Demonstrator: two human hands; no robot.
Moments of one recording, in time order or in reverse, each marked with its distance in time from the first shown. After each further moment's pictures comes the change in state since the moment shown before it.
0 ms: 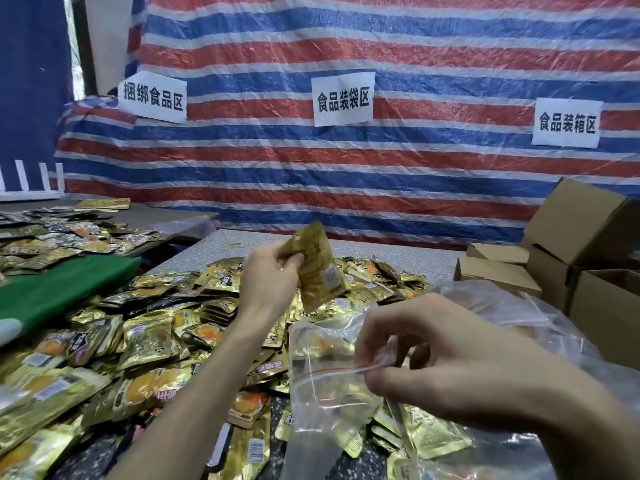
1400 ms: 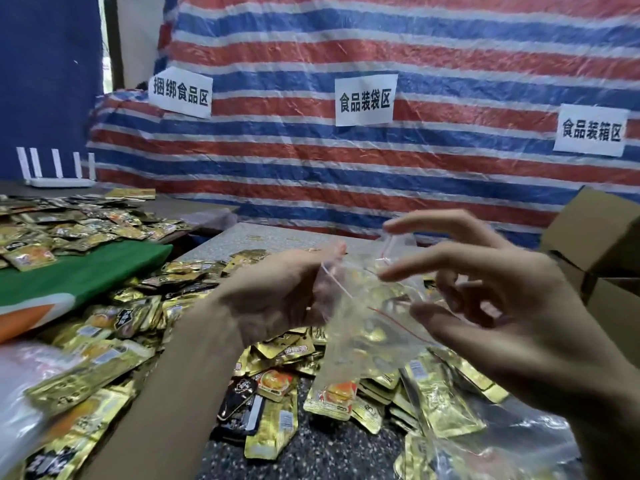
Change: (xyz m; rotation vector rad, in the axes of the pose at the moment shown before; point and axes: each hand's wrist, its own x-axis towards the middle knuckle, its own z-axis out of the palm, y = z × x) left_hand -0.053 0.065 -0.081 -0.721 -0.790 -0.473; right_hand -0.022 -0.025 -0.002 -0.017 0.440 -0.398
